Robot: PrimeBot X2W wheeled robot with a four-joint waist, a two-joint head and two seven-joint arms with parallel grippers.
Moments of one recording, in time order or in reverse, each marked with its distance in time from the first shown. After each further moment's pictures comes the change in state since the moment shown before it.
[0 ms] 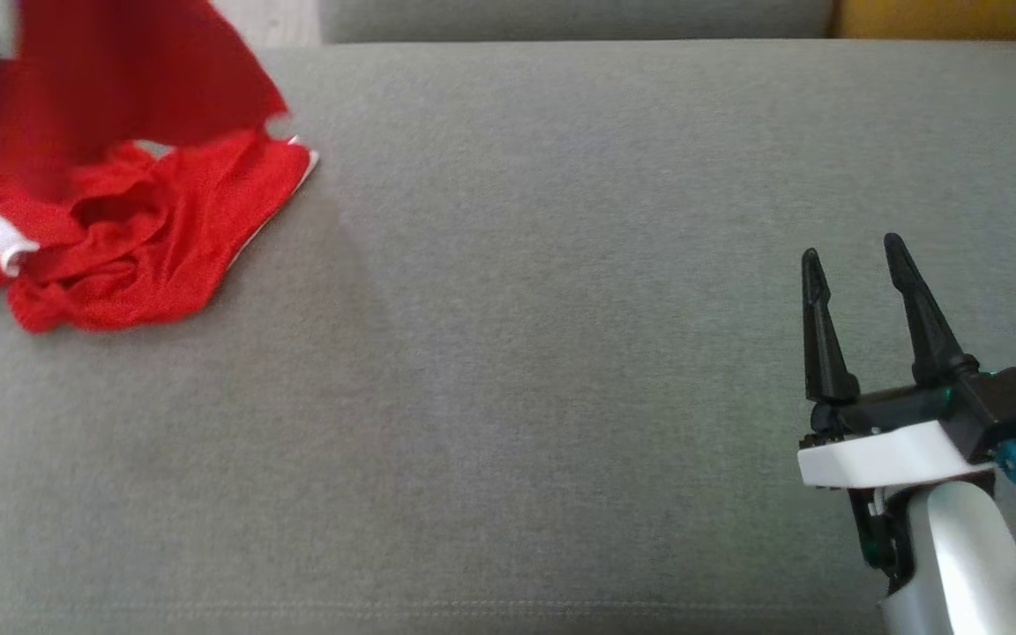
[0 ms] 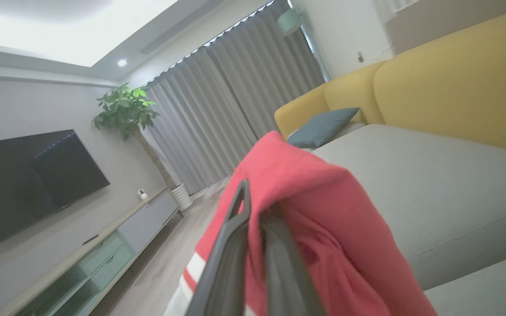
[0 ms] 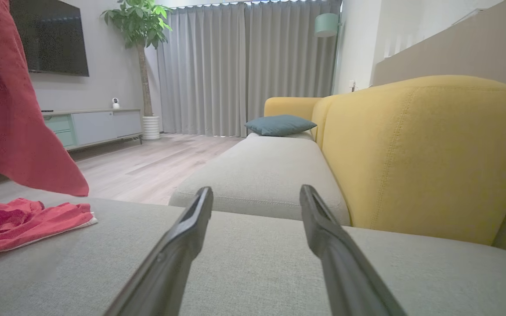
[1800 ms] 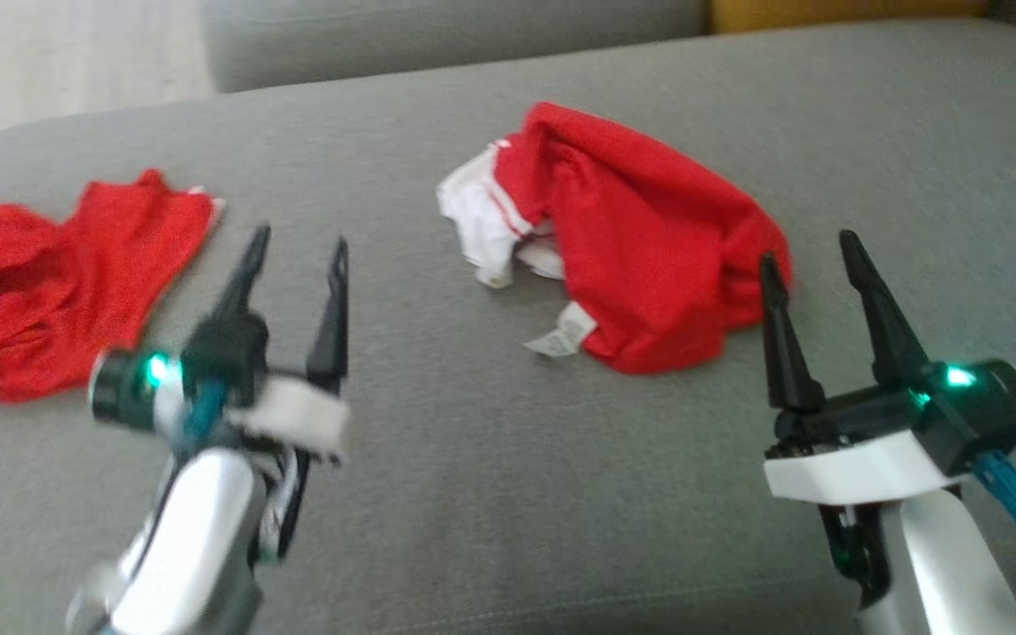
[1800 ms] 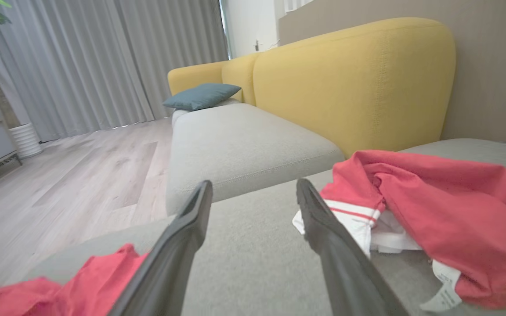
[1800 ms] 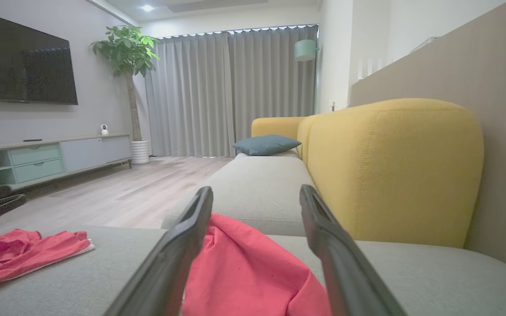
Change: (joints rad) left arm 0.819 -0.227 0.009 -0.566 -0.069 0.227 -0.051; right arm 0.009 0.000 0.092 -0.054 0.059 0.000 -0.007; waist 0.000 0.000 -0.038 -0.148
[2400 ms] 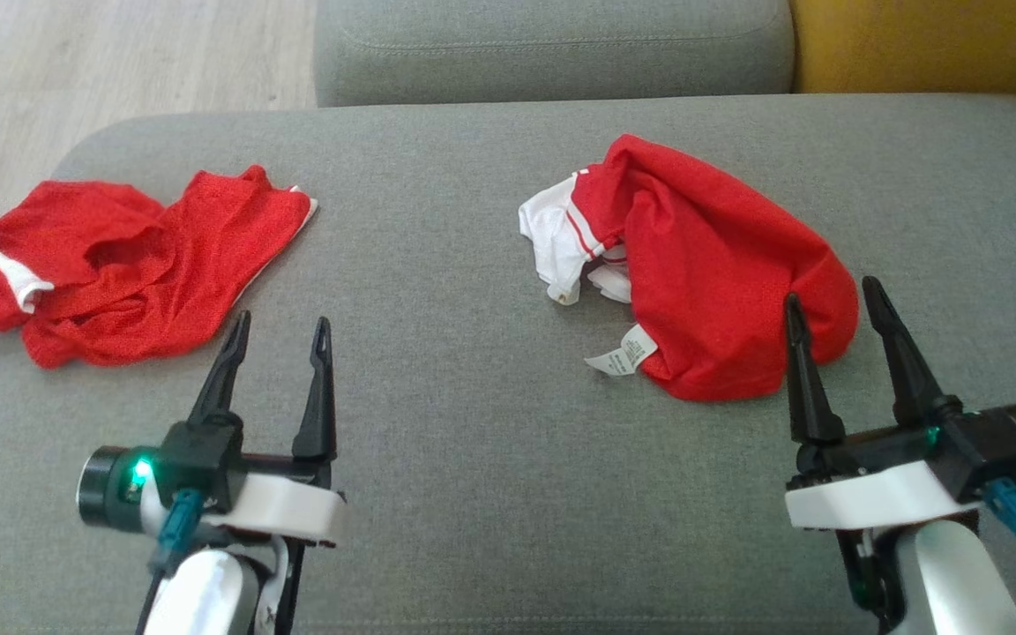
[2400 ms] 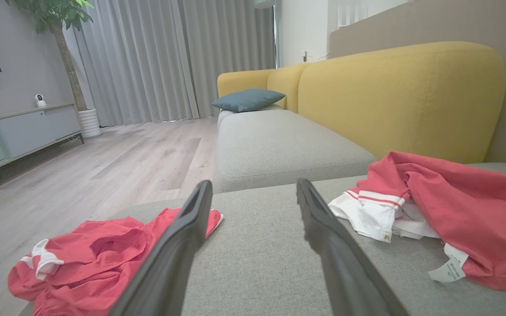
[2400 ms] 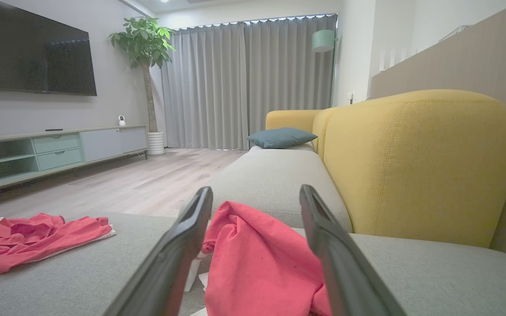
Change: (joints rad) left arm 0.268 -0.058 0.142 -0.204 0.081 -0.017 0.000; right arm 0.066 0.000 -0.057 0.030 -0.017 0.000 0.000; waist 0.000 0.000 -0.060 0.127
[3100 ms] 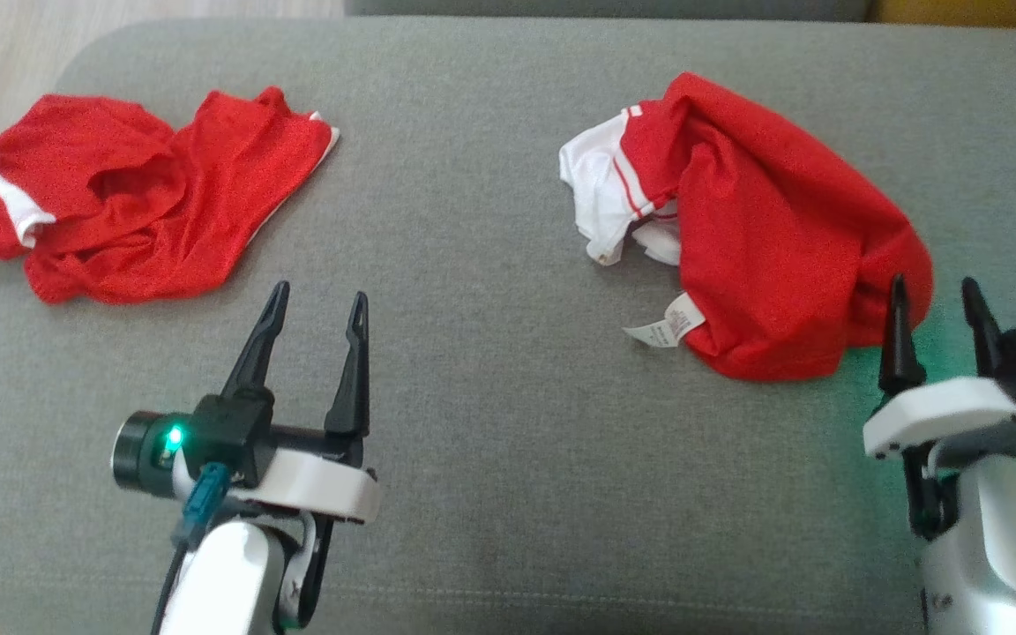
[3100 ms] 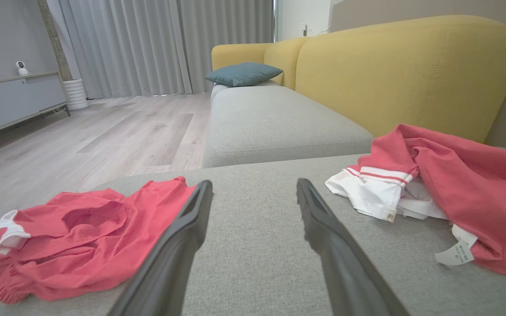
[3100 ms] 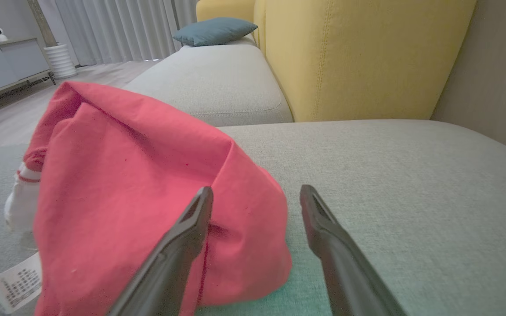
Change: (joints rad) left arm -0.041 -0.089 0.038 0.030 0.059 -0.095 0.000; right arm -0.237 0.000 -0.283 0.447 -0.056 0.000 0.062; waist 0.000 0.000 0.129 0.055
